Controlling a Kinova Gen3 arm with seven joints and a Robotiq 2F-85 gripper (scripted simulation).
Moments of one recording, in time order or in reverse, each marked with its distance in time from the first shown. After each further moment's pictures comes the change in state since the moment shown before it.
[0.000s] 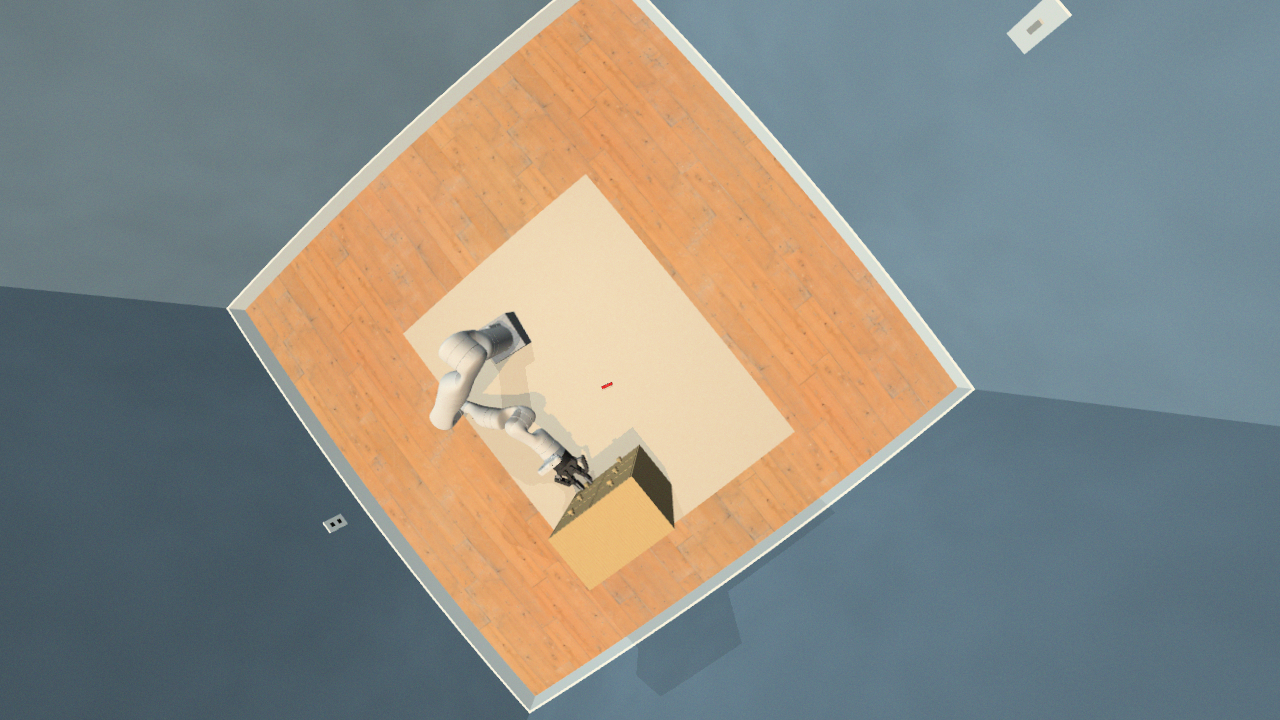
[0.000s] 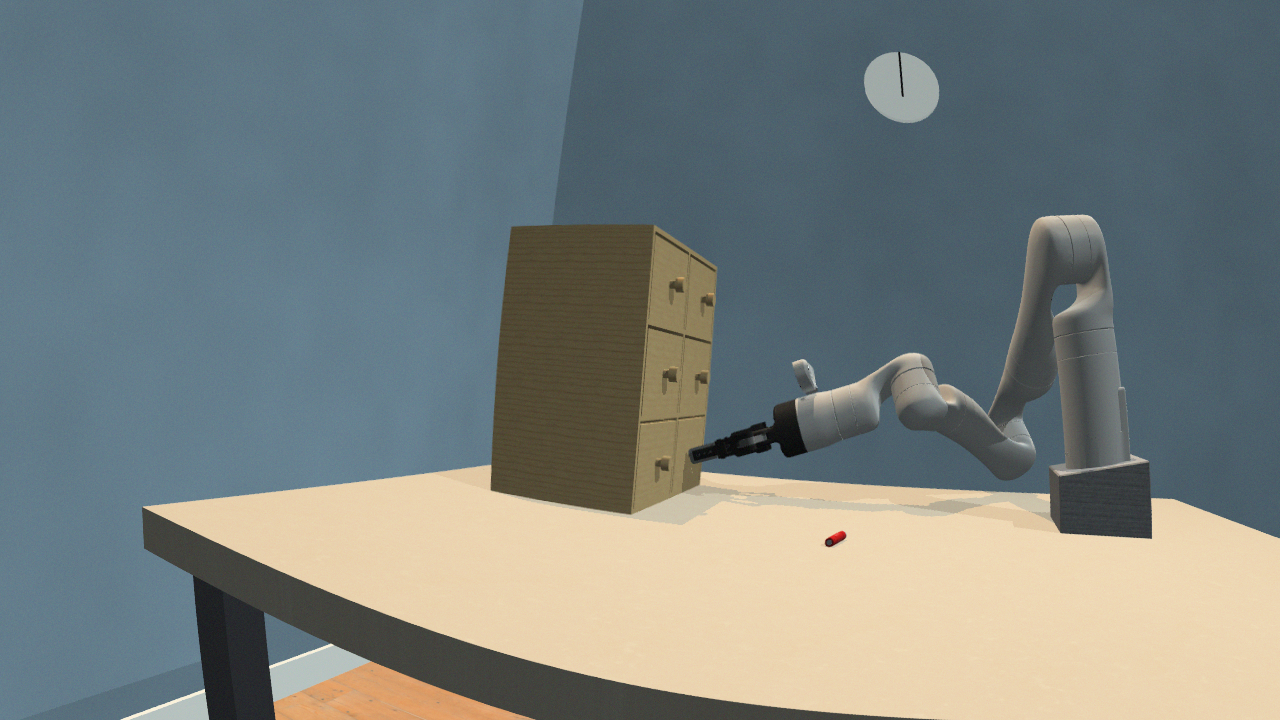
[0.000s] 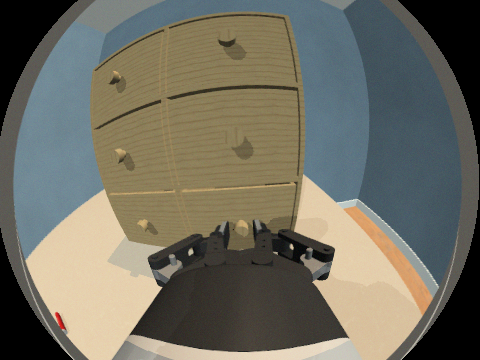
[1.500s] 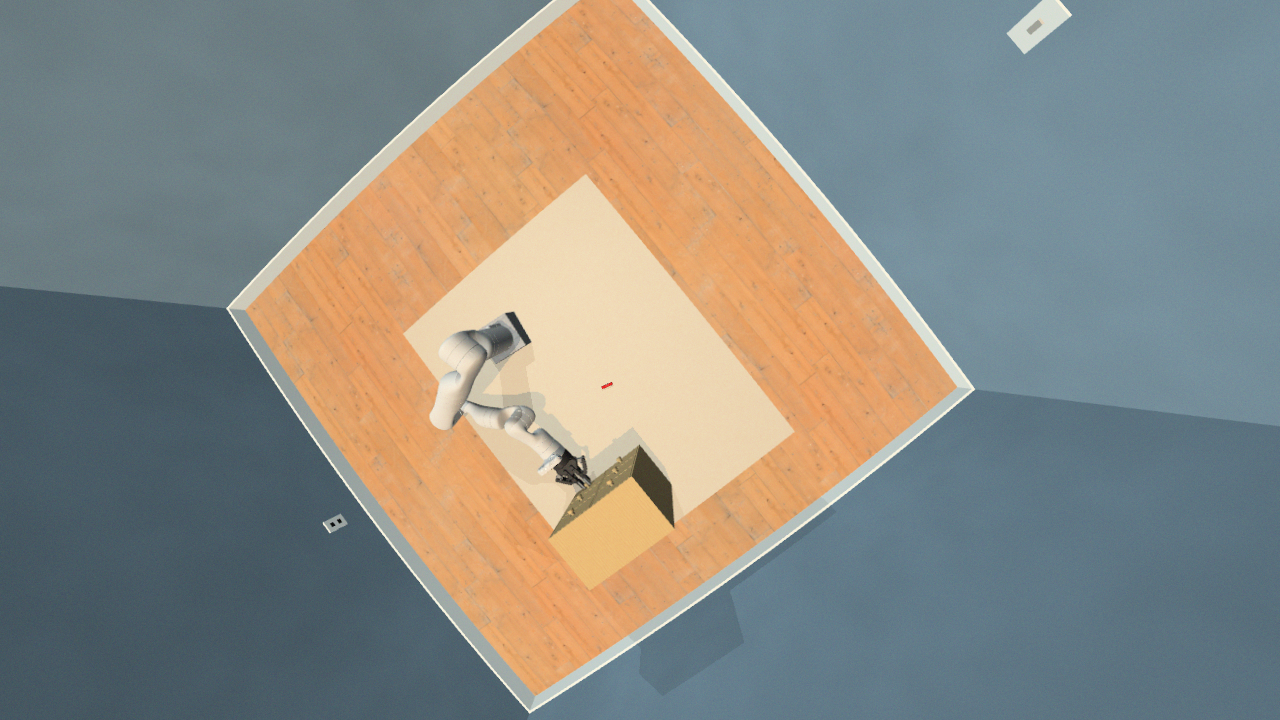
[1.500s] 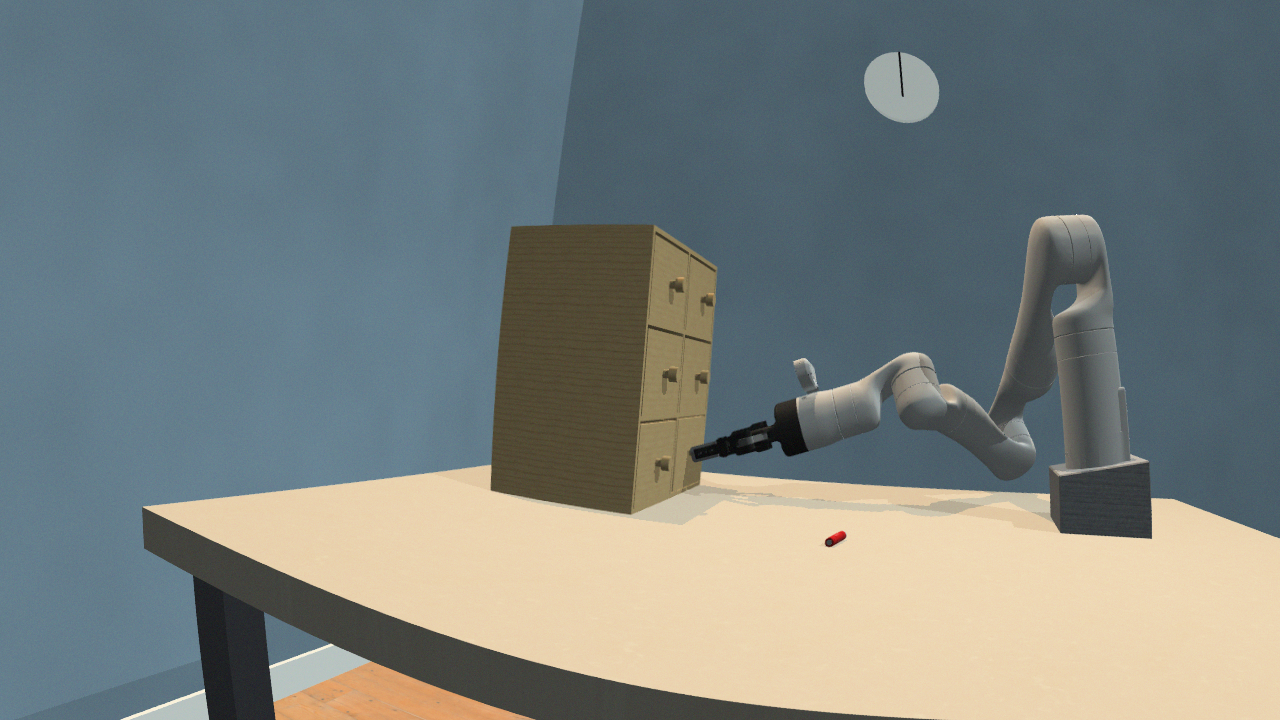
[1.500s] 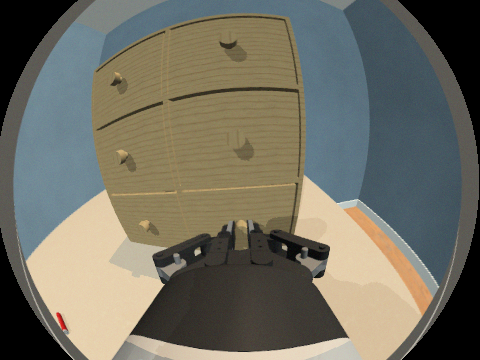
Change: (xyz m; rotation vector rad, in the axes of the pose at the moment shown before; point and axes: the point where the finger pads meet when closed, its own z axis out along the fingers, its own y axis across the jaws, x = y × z) arm 0.001 -0.001 -0.002 0.003 0.003 0.001
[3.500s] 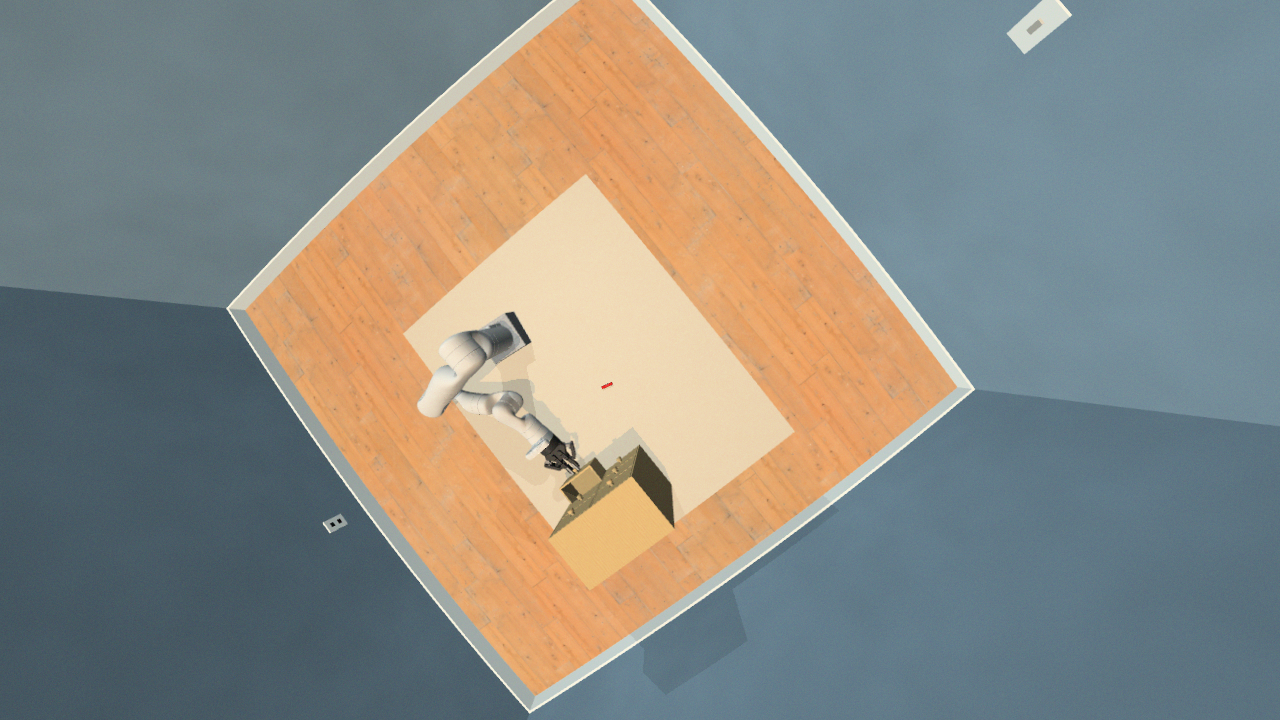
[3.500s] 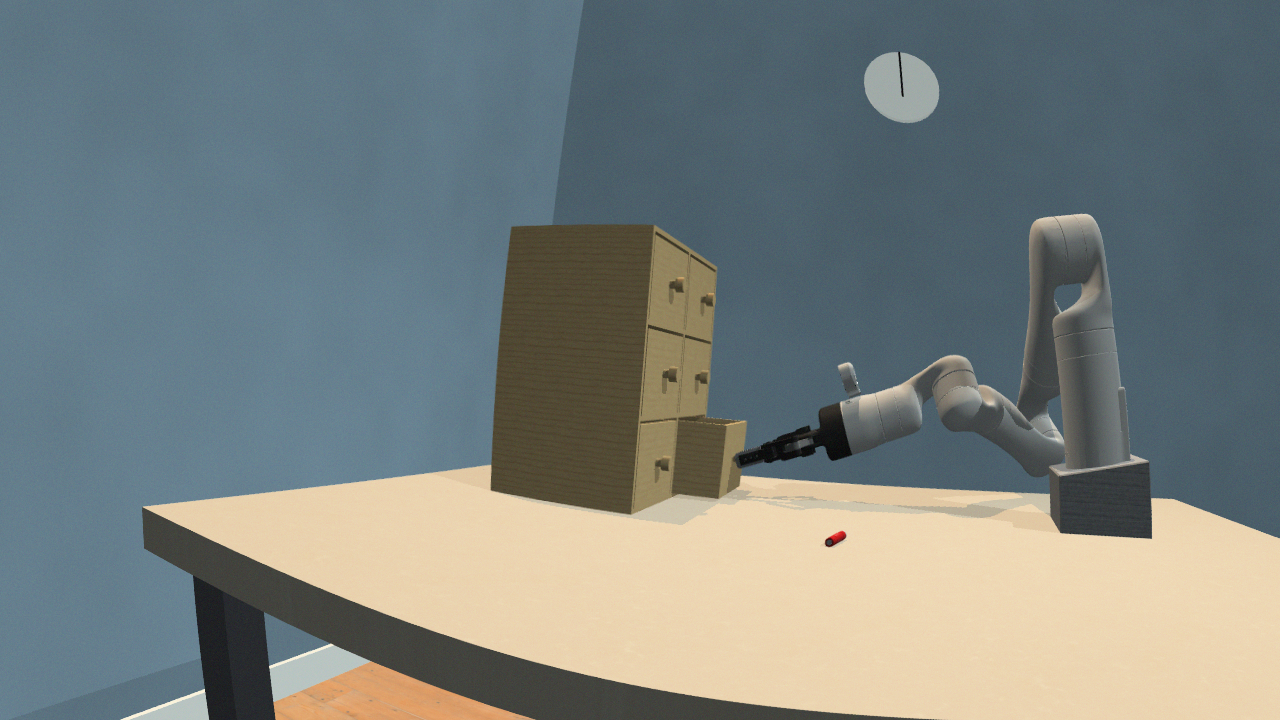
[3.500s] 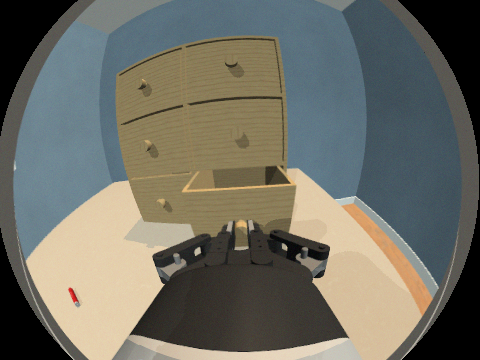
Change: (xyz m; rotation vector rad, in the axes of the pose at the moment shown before) arm -0.024 0.000 -0.059 0.002 -0.010 -0.003
